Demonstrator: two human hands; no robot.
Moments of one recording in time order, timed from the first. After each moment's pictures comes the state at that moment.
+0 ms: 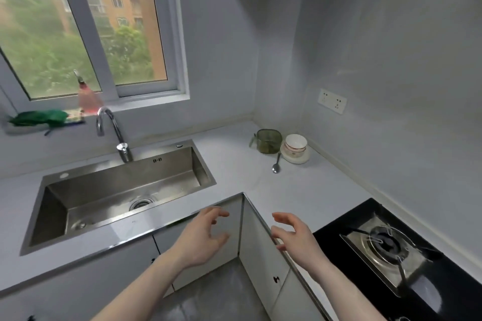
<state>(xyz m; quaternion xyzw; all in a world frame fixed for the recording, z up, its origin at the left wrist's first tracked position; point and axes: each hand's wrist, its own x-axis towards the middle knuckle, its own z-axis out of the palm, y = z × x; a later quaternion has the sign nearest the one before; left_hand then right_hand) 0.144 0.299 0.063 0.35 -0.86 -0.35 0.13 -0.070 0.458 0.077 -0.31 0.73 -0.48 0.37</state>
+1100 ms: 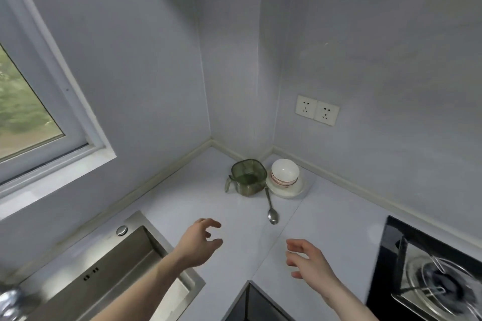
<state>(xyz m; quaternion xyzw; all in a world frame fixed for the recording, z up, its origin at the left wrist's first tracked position) -0.090 -0.089 0.010 0.27 -0.89 -0.37 -0.02 -0.219 0.197 0.002 -0.07 0.79 -0.52 0.32</state>
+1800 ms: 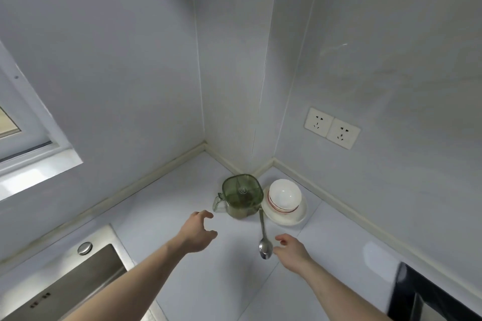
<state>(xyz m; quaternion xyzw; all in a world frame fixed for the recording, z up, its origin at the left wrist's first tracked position) -0.243 -0.161 -0.047 0.35 -0.85 -0.38 -0.08 -0.399 0.092 -0.065 -0.11 0.88 -0.29 0.36</state>
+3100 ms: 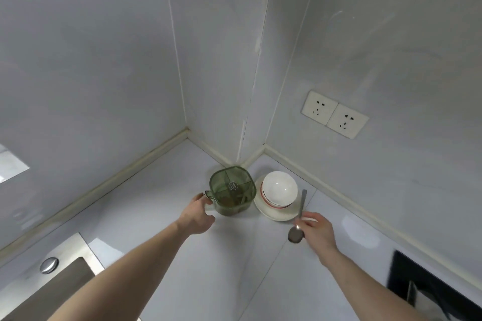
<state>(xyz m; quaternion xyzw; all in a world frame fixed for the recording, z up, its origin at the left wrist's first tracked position) -0.330 -0.199 -0.093 0.31 -0.88 -0.34 -0.10 -0.478 0.112 -0.080 0.06 0.85 -0.48 0.22</state>
